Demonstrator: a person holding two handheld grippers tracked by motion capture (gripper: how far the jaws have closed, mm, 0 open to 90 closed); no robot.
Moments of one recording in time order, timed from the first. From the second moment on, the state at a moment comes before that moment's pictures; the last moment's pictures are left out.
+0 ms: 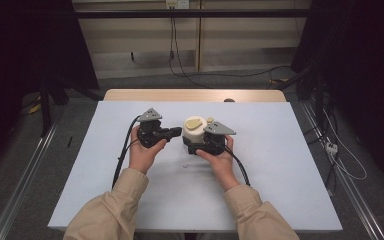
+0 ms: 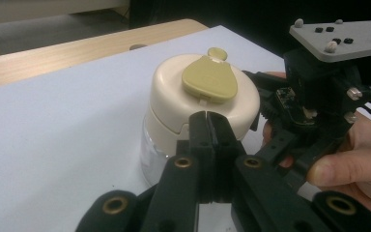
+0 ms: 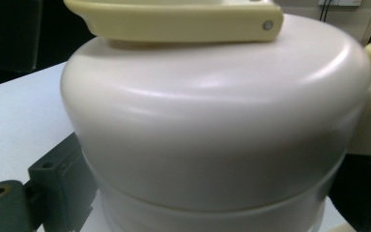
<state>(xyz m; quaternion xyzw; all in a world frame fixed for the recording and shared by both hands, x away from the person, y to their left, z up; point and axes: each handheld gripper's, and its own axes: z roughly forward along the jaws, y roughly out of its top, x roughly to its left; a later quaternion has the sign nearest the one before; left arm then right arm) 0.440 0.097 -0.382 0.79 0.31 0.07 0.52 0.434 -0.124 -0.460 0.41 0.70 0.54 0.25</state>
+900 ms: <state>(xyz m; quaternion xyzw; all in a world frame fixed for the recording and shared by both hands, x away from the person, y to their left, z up) 0.446 0.082 -0.381 0.80 0.31 0.07 0.52 0.434 -0.123 -0.460 0.41 0.70 0.53 0.25</state>
